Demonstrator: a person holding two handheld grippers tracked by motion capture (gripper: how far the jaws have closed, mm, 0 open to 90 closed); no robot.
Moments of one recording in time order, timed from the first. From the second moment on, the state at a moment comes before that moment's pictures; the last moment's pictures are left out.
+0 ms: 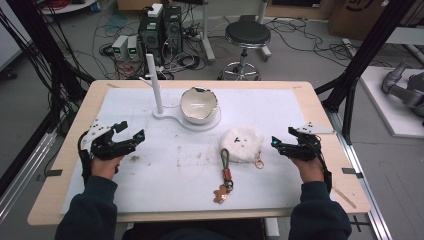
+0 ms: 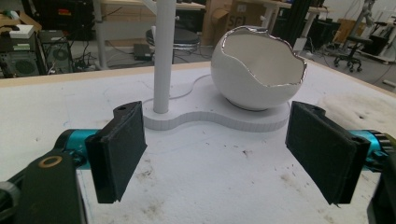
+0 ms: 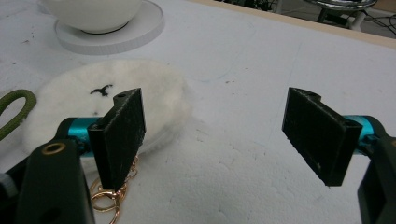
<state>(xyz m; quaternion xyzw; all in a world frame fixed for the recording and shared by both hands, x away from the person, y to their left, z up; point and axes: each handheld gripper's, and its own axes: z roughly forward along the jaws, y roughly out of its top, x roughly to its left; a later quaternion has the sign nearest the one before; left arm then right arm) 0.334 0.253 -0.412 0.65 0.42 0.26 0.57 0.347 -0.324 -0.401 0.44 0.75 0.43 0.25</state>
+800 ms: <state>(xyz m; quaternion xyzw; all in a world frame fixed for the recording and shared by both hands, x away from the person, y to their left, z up) 0.333 0.247 -0.414 0.67 0.42 0.25 0.56 0.368 -0.288 -0.419 0.42 0.78 0.42 0.18</state>
